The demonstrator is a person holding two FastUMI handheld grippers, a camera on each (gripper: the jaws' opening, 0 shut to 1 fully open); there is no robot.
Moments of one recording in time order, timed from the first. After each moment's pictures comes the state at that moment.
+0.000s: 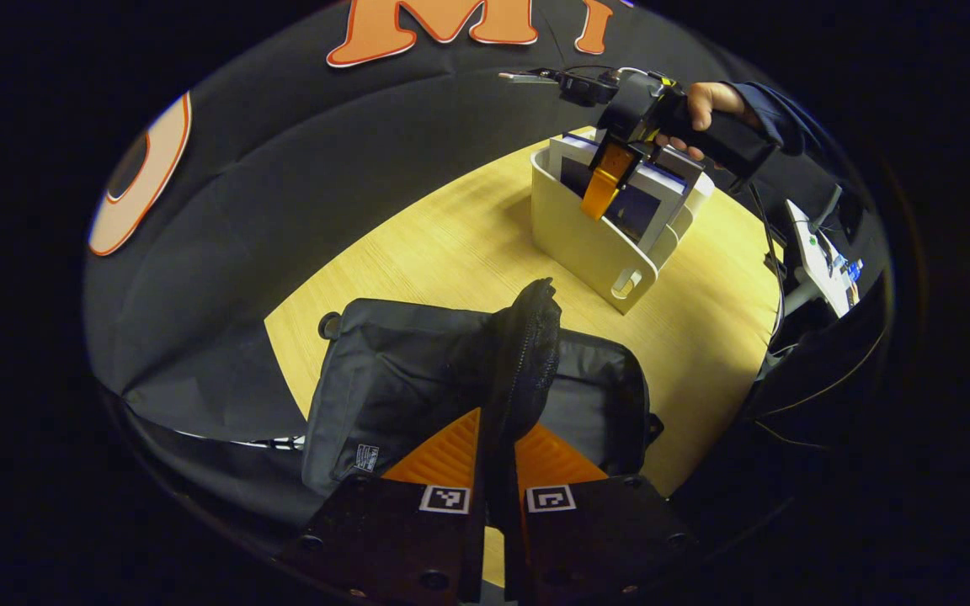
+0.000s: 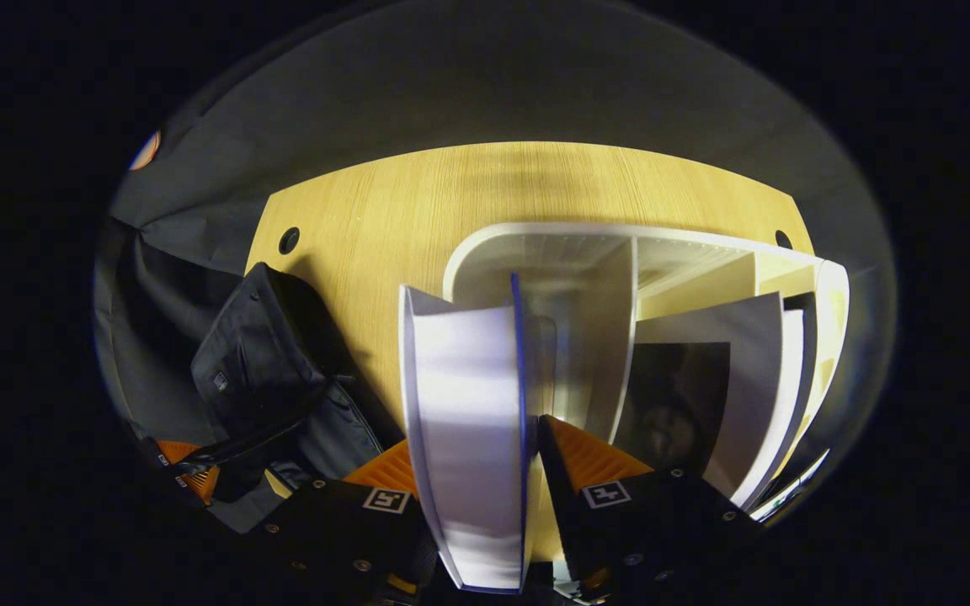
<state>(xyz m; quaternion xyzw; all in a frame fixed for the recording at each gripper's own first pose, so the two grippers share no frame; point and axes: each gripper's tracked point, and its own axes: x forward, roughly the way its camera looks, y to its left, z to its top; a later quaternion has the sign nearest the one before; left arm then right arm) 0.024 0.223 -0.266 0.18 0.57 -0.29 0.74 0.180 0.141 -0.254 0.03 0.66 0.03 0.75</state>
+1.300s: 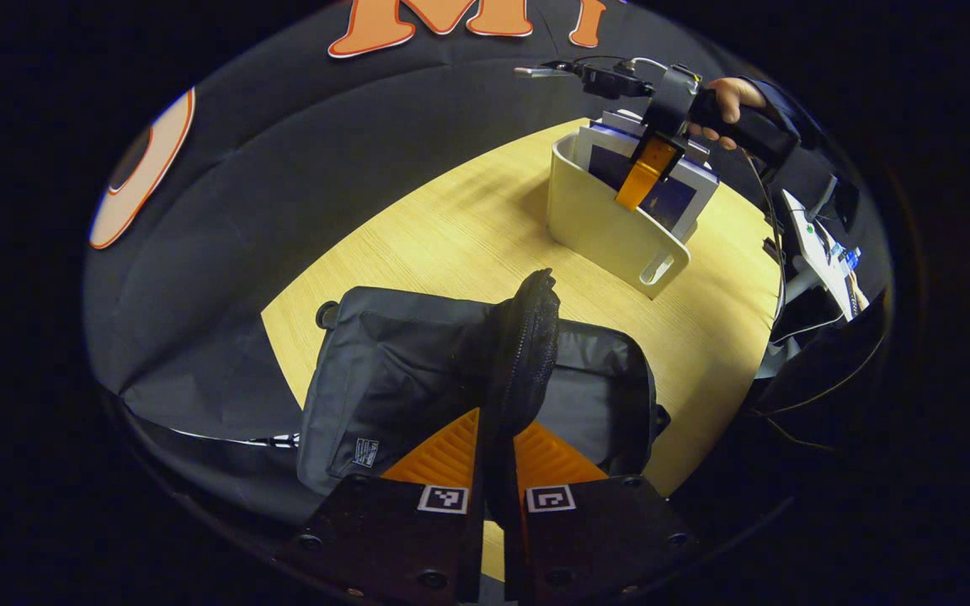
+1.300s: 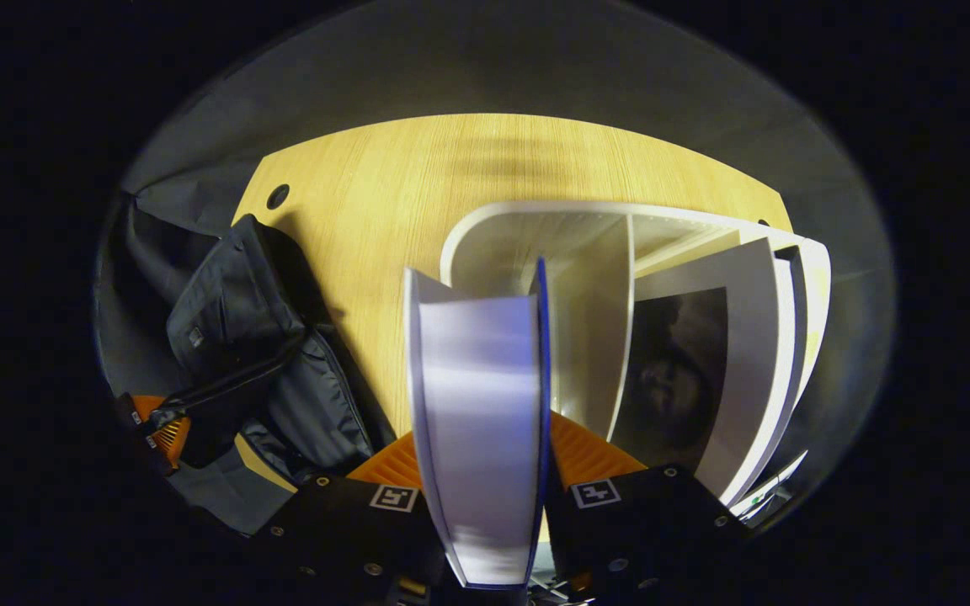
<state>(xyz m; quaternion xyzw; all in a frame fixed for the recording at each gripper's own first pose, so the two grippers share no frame) 0.014 0.239 -0.285 0.19 0.58 -0.29 0.74 0.144 0.133 -0.241 0.00 0.68 0.02 0.74</state>
